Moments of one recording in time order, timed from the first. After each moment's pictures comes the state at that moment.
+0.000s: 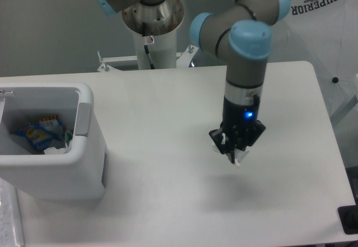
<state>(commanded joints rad) 2.61 -1.87 -1.47 -0.79 1.17 0.06</state>
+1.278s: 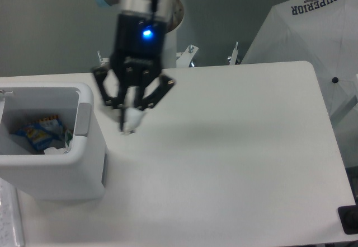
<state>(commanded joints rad) 2.22 -1.74 -1.46 -0.79 1.14 -0.02</state>
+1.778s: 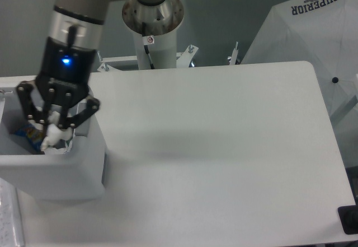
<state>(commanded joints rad) 2.07 -1.74 -1.51 -0.79 1.14 -0.02</state>
